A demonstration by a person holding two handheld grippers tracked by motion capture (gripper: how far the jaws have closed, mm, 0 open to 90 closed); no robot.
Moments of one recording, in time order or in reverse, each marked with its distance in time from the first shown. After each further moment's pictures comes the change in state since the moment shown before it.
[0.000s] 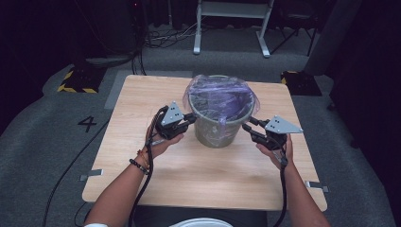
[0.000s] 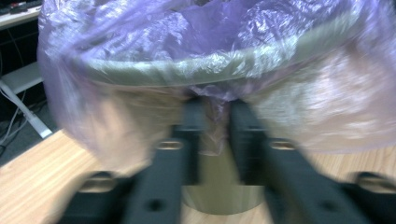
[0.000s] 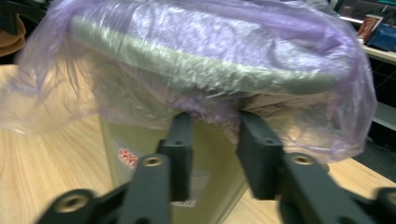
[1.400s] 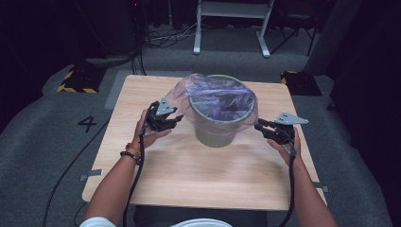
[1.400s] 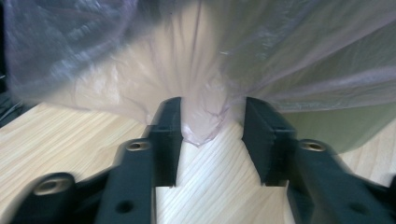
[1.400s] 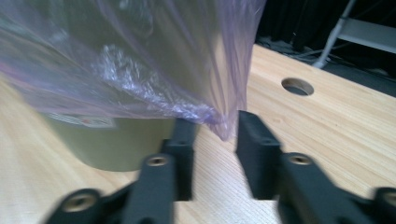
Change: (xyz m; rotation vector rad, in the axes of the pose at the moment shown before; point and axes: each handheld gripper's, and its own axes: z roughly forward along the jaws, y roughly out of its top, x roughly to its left) left arm 0.059 -0.049 0.011 0.171 0.087 -0.007; right arm -0.062 -0.053 0.006 0.166 0.008 0.155
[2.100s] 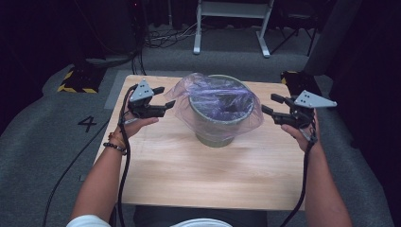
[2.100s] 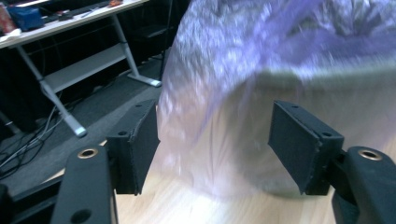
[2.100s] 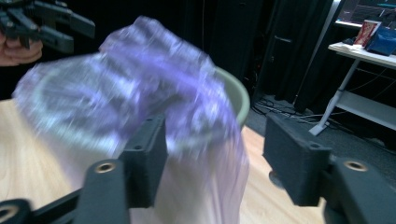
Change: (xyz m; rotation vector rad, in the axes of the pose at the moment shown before) left arm 0.032 0.050 -0.053 -0.200 -0.034 -0.021; right arm 0.001 0.097 -0.052 -0.182 0.049 -0.102
